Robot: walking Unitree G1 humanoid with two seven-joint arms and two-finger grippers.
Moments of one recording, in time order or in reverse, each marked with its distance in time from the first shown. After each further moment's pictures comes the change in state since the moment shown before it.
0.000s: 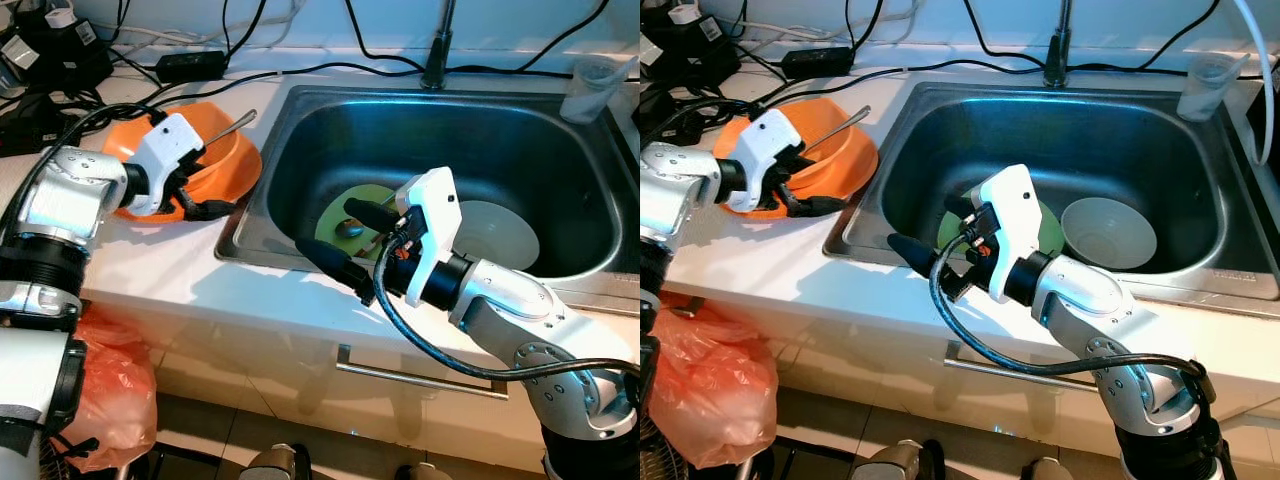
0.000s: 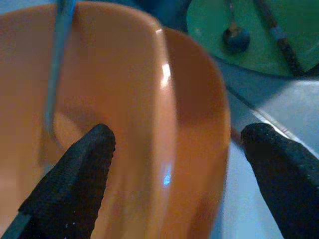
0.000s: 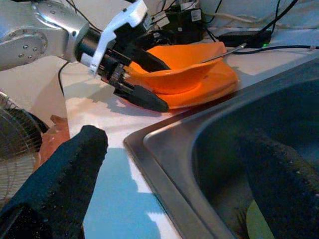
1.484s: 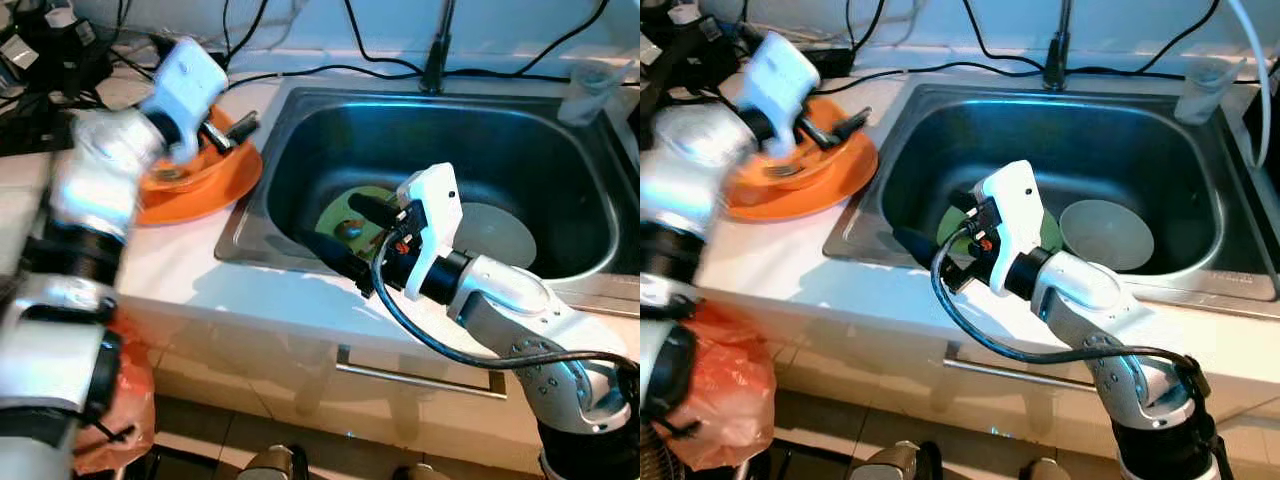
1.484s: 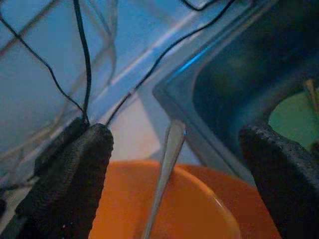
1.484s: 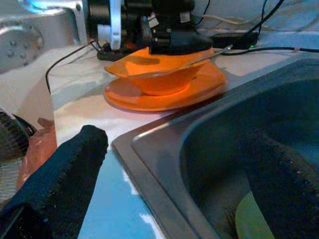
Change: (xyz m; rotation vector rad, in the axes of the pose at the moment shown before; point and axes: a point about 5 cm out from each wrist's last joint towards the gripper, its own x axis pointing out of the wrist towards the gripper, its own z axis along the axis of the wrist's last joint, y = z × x) left arm 0.021 -0.005 0.057 0.103 -0.325 0.388; right arm 0.002 -0.005 -0.002 0.003 -0.008 -0.041
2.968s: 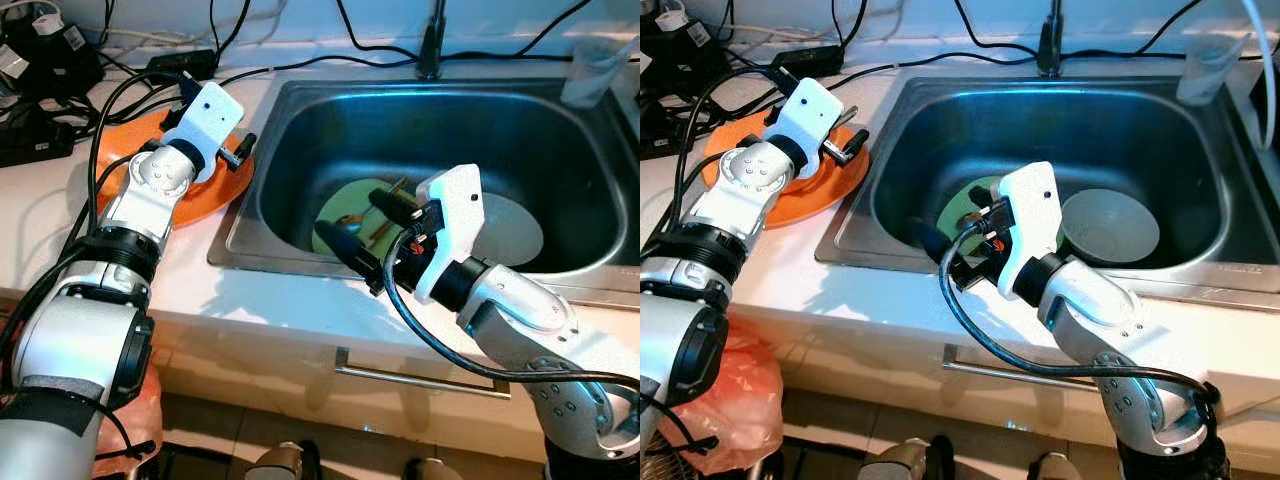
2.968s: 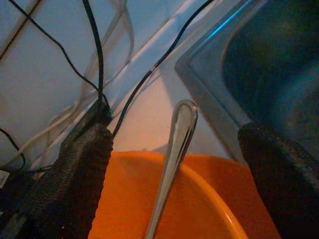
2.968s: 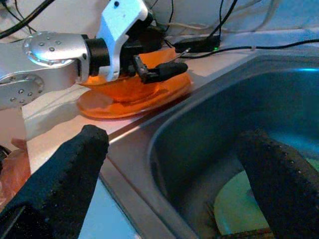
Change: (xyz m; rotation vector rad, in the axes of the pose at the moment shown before) left arm 0.022 -0.014 -0.025 0.080 0.049 0.175; right arm -0.012 0.004 0.005 0.006 -0.033 -0.121
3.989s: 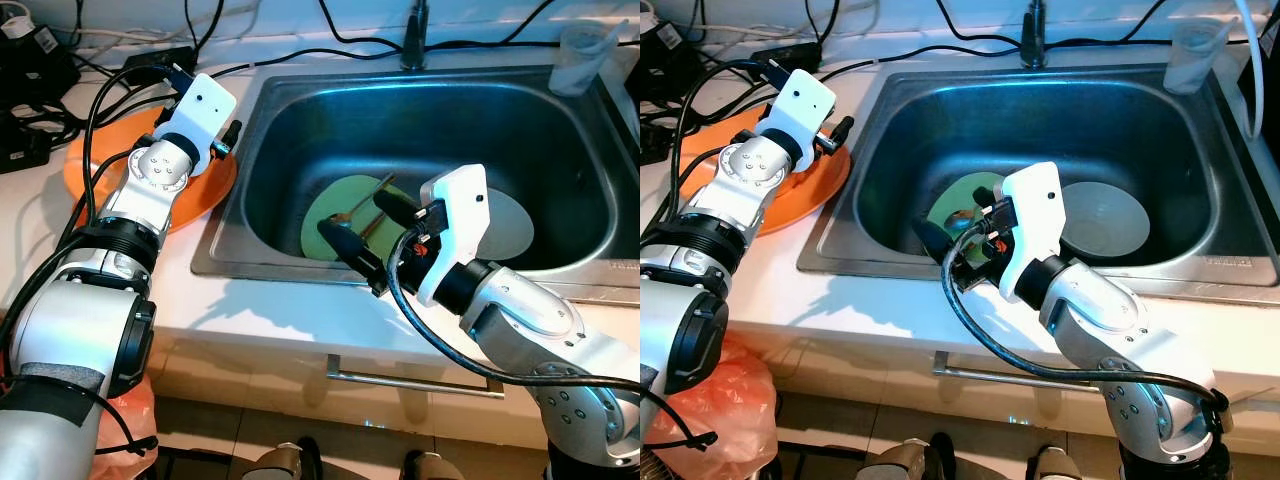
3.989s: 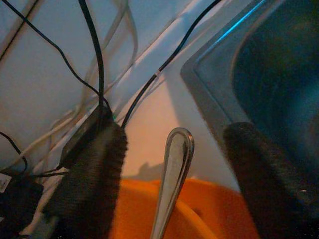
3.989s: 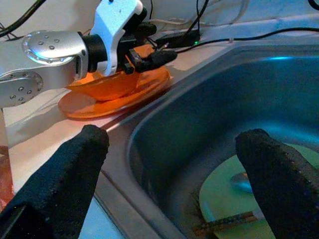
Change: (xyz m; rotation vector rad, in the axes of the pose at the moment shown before) left arm 0.001 0.007 -0.002 -0.009 0.026 0.086; right arm -0.004 0.003 0.002 0.015 0.007 -0.022
